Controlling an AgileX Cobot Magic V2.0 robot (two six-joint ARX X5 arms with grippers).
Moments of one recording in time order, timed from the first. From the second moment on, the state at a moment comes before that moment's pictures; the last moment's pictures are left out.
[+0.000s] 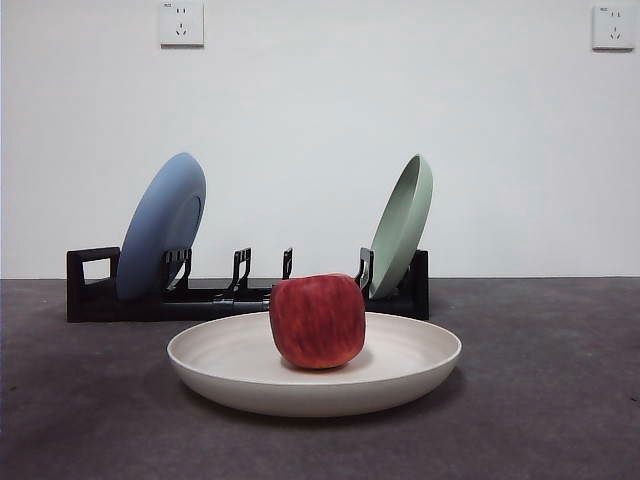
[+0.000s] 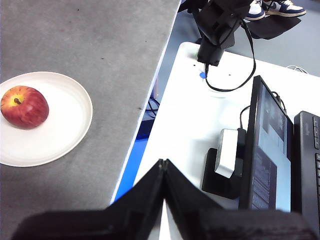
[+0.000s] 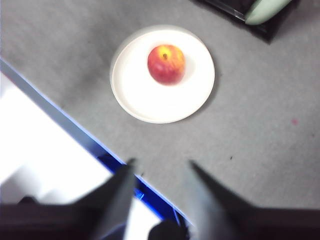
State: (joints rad) left arm -1.08 0.68 1.21 -1.22 0.22 0.03; right arm 0.76 0.93 1.42 -1.36 -0.05 0.07
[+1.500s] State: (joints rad) left arm -1.07 0.71 1.21 -0.99 0.10 0.04; right arm 0.76 0.98 1.42 -1.36 0.11 0.09
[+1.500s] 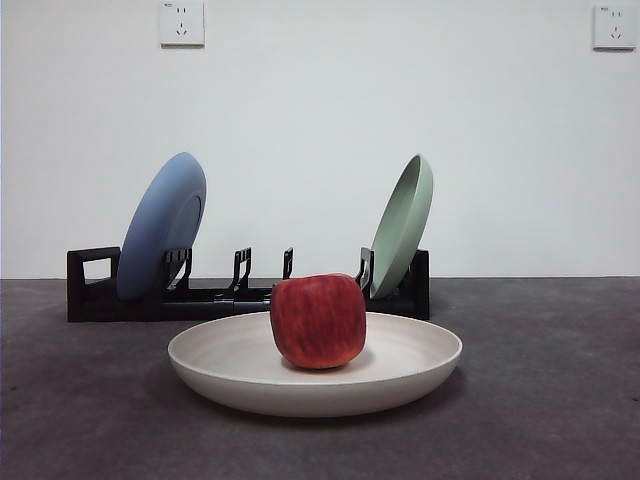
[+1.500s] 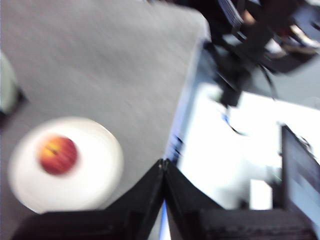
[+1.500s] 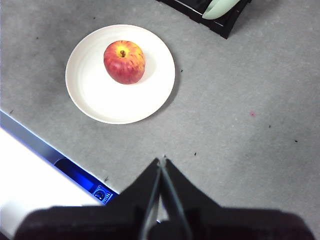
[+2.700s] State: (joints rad) left arm -0.03 0.18 0.34 -0.13 0.31 0.21; right arm 0.76 0.98 1.42 -1.36 0.11 0.09
